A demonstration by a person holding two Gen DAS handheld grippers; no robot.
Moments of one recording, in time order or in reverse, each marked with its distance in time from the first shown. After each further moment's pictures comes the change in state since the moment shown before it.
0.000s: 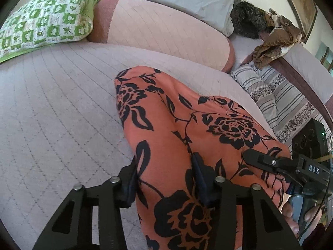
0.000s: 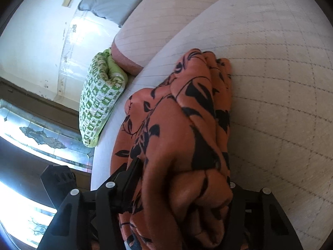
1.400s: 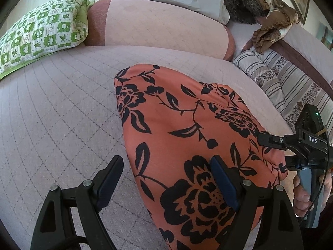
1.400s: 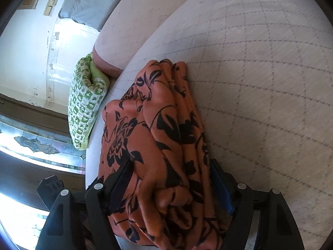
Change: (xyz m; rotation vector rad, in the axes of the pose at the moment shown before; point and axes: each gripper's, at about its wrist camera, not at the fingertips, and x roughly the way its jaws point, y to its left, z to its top) left arm 0.007 -0.011 -0.005 0.113 0.045 0.069; right arm -0.021 -0.061 0.020 0.096 0.061 -0.059
